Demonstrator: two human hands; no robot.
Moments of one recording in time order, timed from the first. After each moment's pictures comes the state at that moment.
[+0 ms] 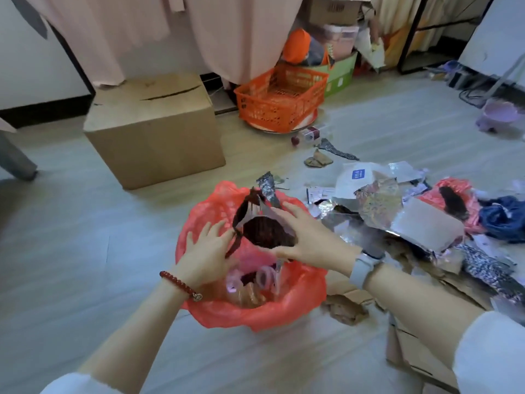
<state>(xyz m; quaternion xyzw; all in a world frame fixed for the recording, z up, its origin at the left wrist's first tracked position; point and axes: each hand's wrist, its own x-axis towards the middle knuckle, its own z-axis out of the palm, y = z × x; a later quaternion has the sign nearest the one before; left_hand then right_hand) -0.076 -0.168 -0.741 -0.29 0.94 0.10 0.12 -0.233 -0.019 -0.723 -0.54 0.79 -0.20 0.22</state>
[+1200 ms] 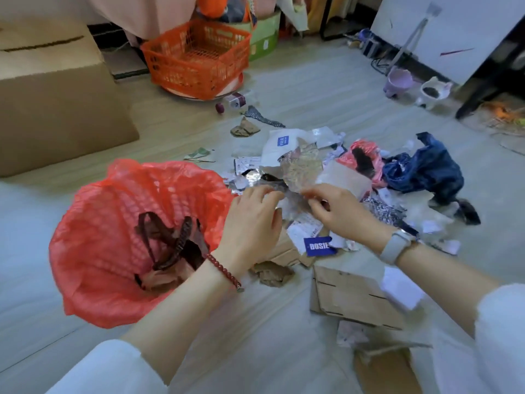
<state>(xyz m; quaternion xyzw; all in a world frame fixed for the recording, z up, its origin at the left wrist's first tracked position) -0.201 -0.016 -0.746 -0.07 0.96 0.21 -0.19 -0.321 0.130 -0.730 -0.41 0.87 -0.24 0.09</state>
